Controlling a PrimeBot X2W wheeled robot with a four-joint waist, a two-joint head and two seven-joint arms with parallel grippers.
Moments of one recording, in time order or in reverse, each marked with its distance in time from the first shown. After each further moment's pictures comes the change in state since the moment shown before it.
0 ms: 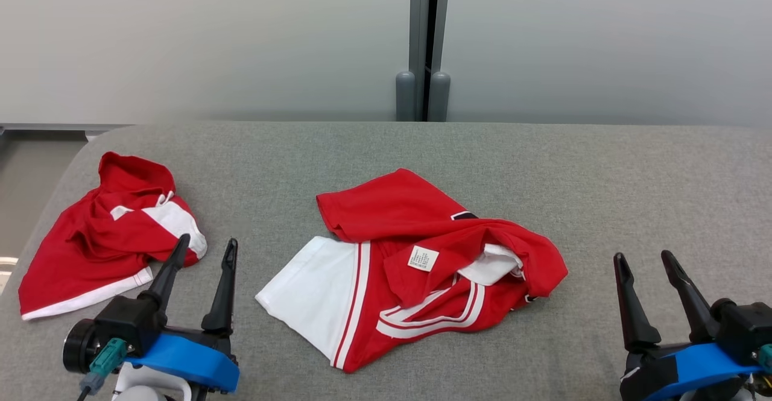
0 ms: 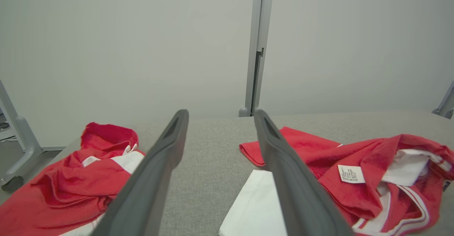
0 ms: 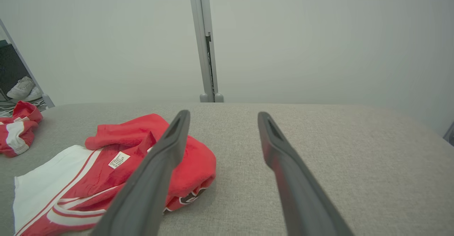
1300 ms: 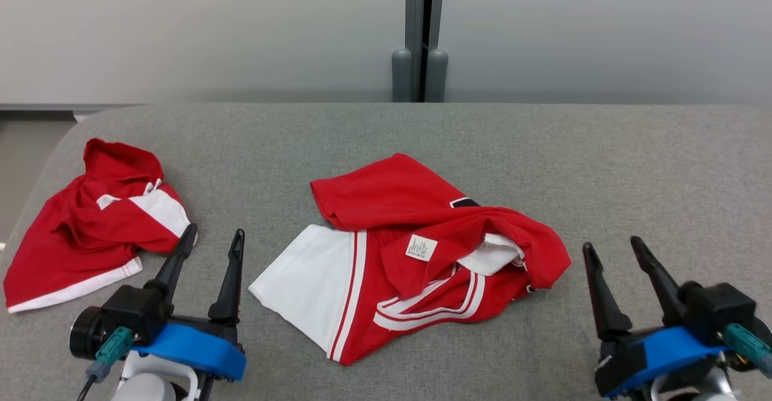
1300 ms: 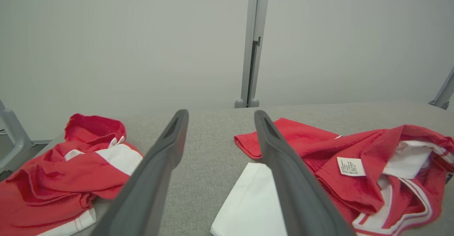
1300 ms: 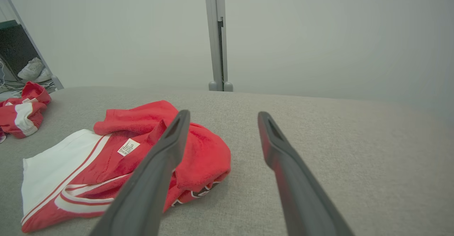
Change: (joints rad) left arm -0.016 -0.010 -0.014 0.014 0.002 0.001 0.000; right arm -0.019 0.000 0.058 -0.023 -0.029 0.000 0.049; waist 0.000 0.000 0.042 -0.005
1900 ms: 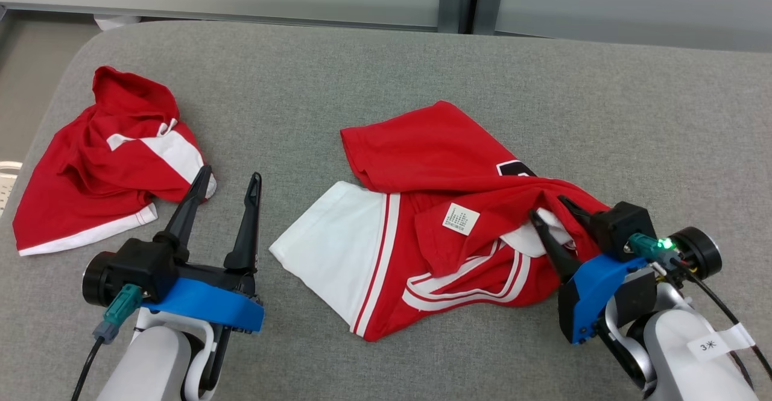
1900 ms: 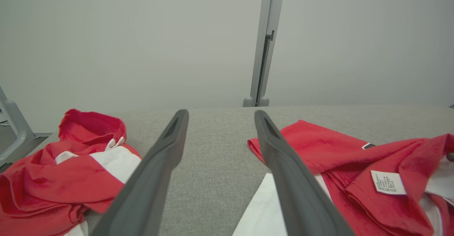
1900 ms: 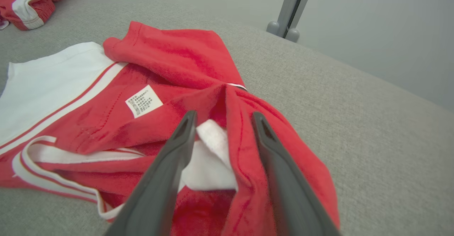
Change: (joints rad) left arm -0.123 -0.070 0.027 -0.016 0.052 -0.038 0.000; right arm -0.306 -0.142 0.238 0.221 -0.051 0.000 0.183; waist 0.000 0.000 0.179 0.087
